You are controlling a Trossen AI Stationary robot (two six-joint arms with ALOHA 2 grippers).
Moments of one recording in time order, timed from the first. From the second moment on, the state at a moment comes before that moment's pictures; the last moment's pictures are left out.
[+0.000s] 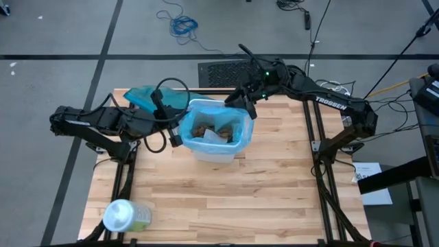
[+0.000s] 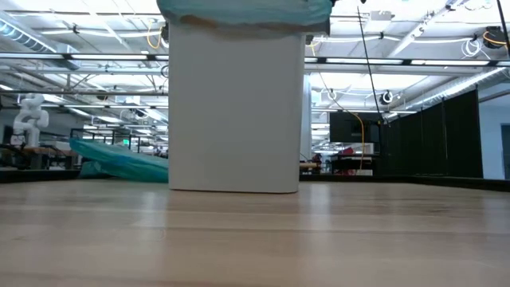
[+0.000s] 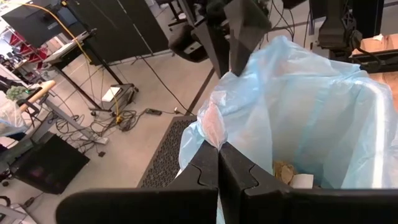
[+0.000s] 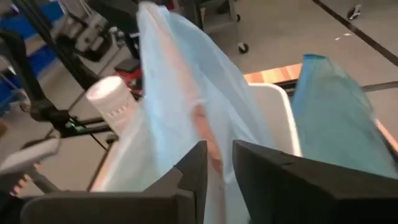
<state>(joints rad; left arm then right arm) -0.21 1.15 1.42 -0.70 -0.74 0.14 -0.43 1.50 1.52 -0.40 -0.58 0.08</state>
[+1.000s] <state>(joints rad) -0.21 1.15 1.43 -0.70 -0.75 0.14 -0.25 1.49 1.67 -0.53 -0.23 -0.15</state>
